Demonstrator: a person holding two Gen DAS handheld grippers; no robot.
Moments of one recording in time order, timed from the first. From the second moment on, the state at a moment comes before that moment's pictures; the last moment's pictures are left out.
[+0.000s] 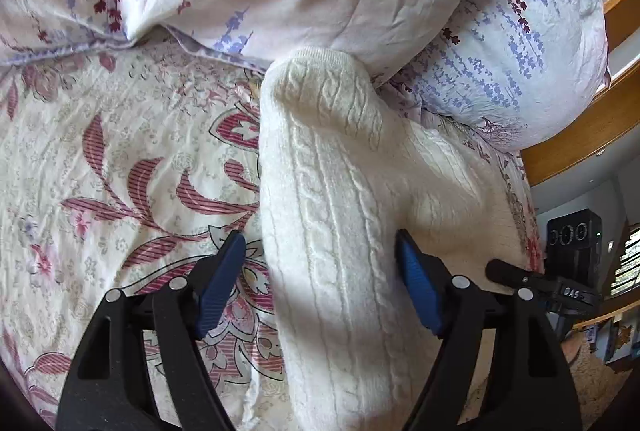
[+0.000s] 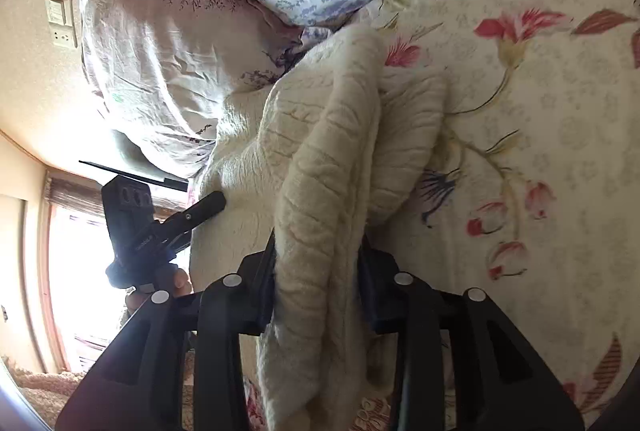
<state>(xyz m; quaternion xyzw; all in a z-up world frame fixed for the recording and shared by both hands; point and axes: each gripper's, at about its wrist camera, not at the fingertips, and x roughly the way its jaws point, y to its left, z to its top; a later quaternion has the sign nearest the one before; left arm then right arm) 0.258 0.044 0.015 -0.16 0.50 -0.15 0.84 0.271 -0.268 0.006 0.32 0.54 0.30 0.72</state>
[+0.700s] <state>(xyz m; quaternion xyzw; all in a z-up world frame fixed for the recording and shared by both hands) 0.260 -0.037 0.032 0.07 0.44 -0.14 0.88 0.324 -0.265 0.004 0.31 0.53 0.18 0.77</state>
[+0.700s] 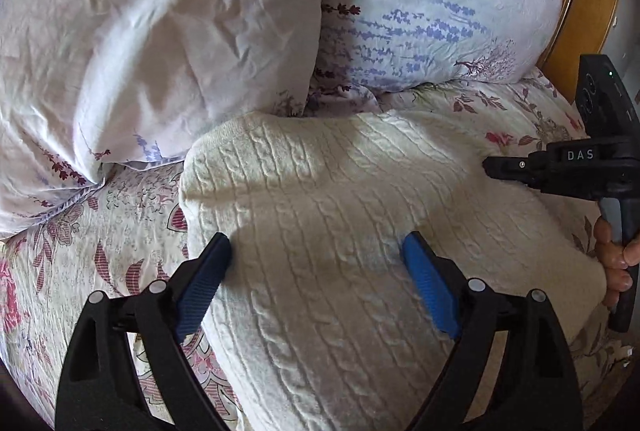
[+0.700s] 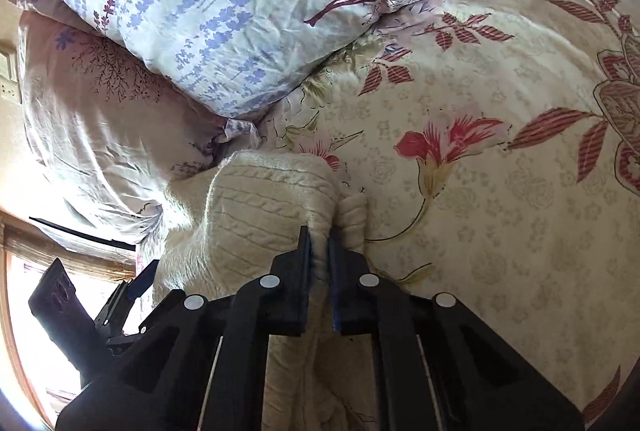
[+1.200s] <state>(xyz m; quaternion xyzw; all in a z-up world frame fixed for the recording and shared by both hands) 0.165 -0.010 0.066 0.04 0.39 -0.16 0.90 0.224 -0.209 0.079 0.09 0.44 0.27 0.85</state>
